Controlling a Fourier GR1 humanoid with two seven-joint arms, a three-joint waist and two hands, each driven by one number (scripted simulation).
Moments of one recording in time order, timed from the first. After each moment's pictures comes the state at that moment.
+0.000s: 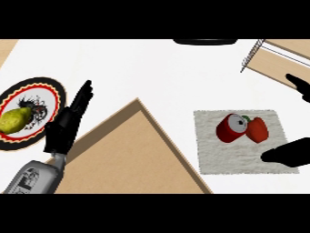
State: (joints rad) left arm -0.21 0.33 -0.30 -1.43 0.15 0.23 -0.01; right arm -0.27 -0.83 0.26 -1.96 -0.01 -0.04 1.00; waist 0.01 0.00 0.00
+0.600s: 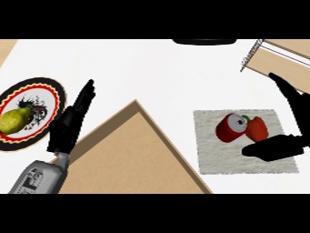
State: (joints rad) left arm -0.20 0.27 -0.25 -1.44 0.07 0.19 0.03; right arm -0.30 -0.65 0.28 -1.95 0.21 0.02 1.04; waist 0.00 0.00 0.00
